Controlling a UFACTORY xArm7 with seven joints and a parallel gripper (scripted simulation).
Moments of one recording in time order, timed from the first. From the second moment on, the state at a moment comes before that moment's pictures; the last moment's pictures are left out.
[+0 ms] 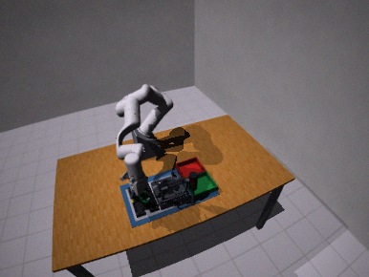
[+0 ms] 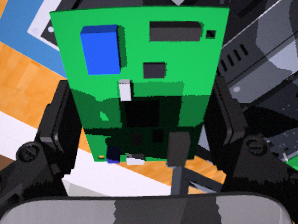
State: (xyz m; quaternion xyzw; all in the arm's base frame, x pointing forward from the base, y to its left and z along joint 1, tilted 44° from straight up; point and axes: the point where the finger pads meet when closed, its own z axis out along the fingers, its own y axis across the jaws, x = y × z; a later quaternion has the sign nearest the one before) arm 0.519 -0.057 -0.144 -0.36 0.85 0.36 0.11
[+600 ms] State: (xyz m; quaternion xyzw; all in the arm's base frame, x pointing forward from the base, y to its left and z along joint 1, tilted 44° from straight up) arm 0.518 -0.057 -0.144 -0.55 0.74 0.32 0.20
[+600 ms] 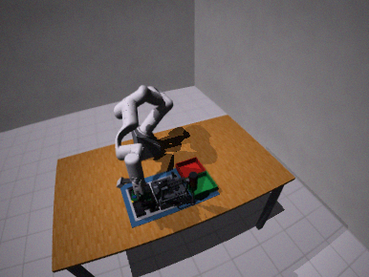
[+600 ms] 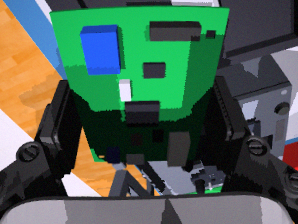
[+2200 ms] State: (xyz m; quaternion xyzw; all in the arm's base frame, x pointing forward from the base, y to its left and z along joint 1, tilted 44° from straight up) arm 0.518 -0.057 -0.144 -0.68 0.63 0.28 0.25
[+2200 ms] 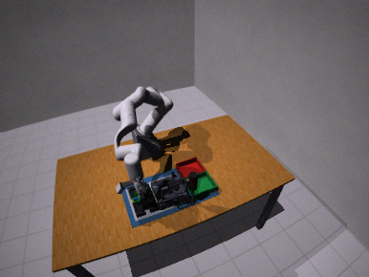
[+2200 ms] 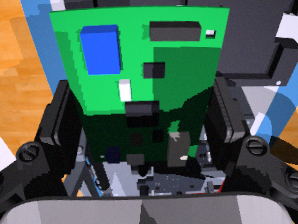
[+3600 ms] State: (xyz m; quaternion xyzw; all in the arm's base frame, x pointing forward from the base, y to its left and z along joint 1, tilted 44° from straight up) arm 0.510 -0.038 -0.122 -0.68 0.63 0.28 0.25
